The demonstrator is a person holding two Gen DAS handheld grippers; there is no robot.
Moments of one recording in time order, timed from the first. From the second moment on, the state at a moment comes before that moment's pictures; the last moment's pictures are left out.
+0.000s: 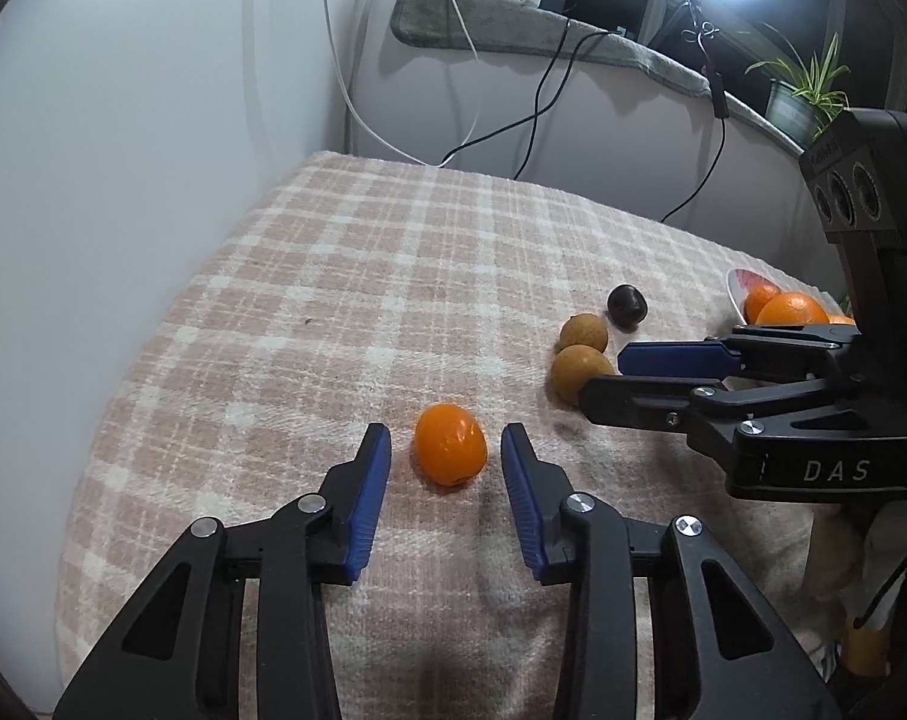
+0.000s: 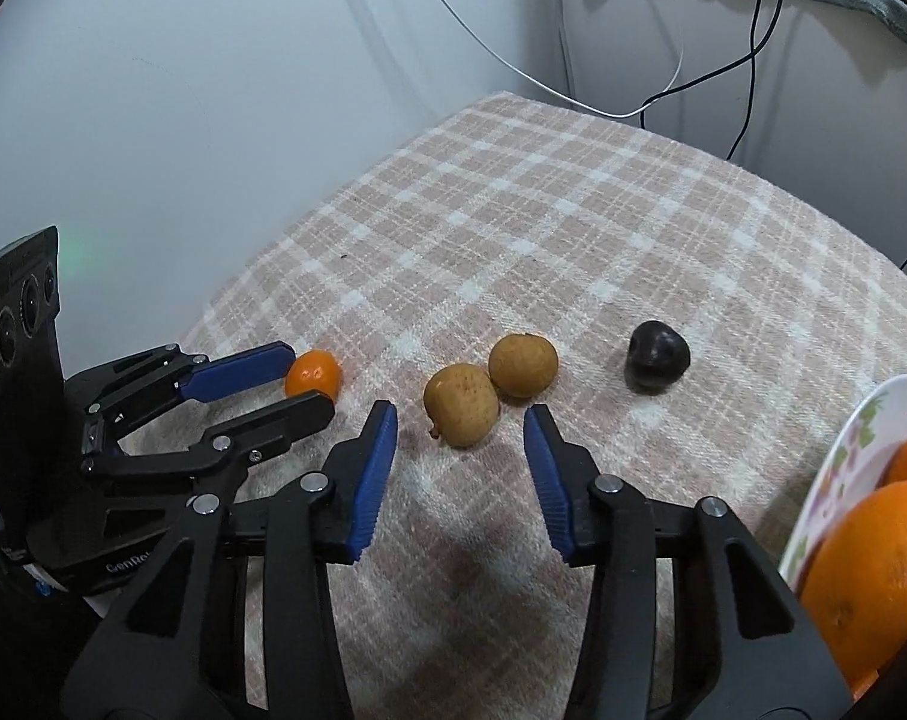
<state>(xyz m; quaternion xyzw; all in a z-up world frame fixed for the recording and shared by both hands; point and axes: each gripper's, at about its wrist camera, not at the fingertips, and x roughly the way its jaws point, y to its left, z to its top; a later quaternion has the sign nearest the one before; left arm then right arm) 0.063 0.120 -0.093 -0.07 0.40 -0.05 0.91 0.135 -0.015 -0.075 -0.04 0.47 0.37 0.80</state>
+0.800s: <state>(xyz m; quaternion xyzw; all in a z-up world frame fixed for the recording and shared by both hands) 0.064 0.121 -0.095 -0.06 0.40 -0.05 0.91 0.142 -0.005 -0.087 -0.06 0.48 0.37 0.80</state>
